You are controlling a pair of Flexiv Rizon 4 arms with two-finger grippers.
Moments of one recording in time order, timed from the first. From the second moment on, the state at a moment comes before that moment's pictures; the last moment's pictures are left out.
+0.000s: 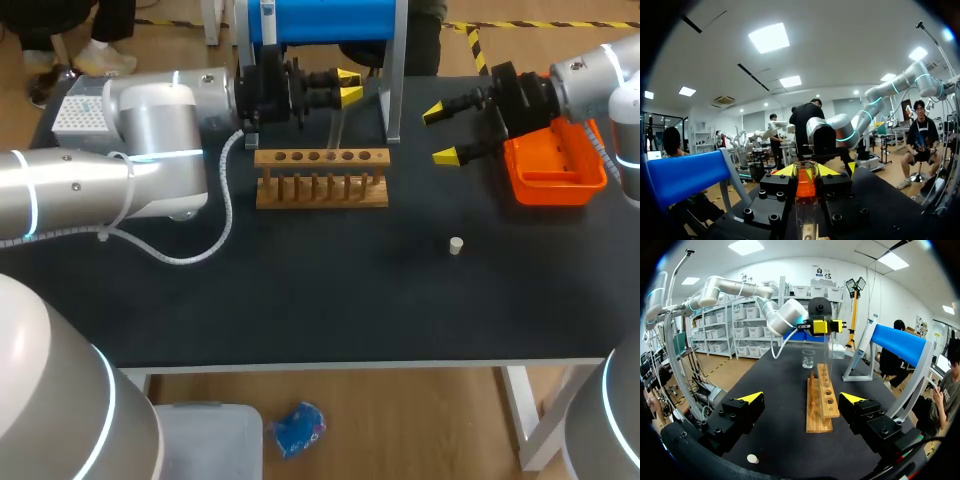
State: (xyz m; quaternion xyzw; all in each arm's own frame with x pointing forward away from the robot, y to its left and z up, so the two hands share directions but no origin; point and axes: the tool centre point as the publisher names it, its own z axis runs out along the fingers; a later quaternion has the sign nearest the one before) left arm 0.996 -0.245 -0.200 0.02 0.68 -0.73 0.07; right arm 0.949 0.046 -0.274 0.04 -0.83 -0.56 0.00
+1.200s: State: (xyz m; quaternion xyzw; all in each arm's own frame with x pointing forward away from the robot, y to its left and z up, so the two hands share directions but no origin) left arm 0.994 -0.240 -0.220 0.01 0.67 -0.74 0.09; right arm 0.949 0.046 -0.274 0.04 -0.83 -0.56 0.00
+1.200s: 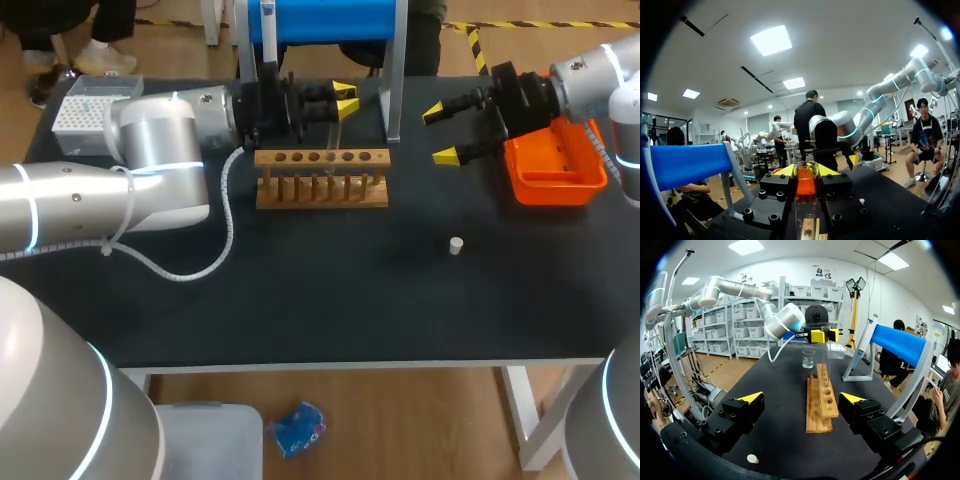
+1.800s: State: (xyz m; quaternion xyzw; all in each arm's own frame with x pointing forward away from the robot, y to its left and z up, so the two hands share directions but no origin) left arm 0.997 -0.242 -0.222 0.01 0.67 -0.74 0.08; right arm 0.949 0.046 -0.274 0.04 -0.83 -0.56 0.00
